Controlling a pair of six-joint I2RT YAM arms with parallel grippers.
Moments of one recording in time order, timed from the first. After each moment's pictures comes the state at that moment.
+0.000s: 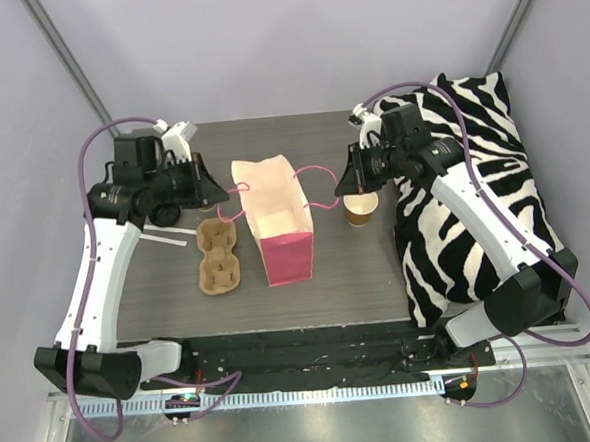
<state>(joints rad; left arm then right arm) -0.16 1.26 1.46 -0.94 0.54 -0.22 0.39 1.46 1.49 -0.79 -0.51 0.20</state>
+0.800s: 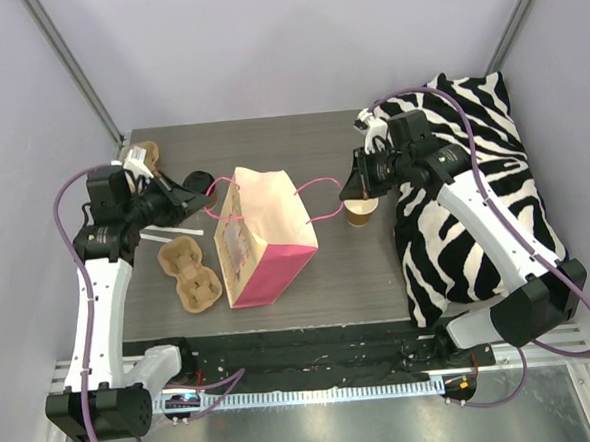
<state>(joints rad) 0.04 1.02 1.16 -0.66 0.61 -0.73 0.38 1.40 1.43 -0.79 -0.49 0.20</state>
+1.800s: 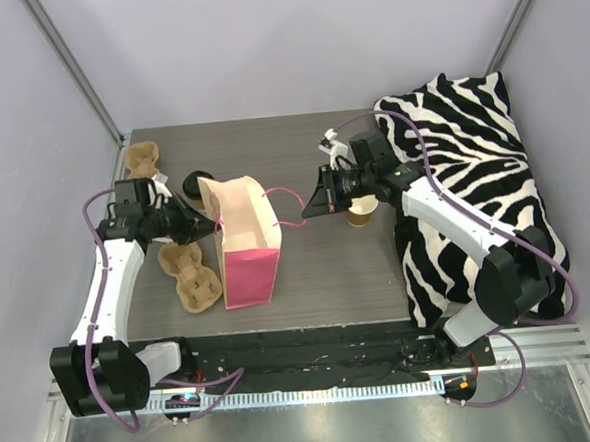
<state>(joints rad) 0.06 1.16 1.00 -0.72 0.61 -0.70 0.50 1.52 1.27 -0.44 -0.68 0.44</state>
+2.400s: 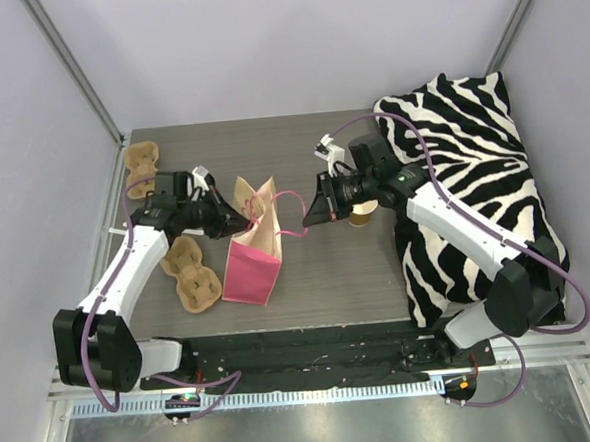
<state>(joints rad) -0.16 1.28 0.99 -0.55 0.63 -0.79 0.55 1.48 1.27 -0.48 -0.68 0.38</state>
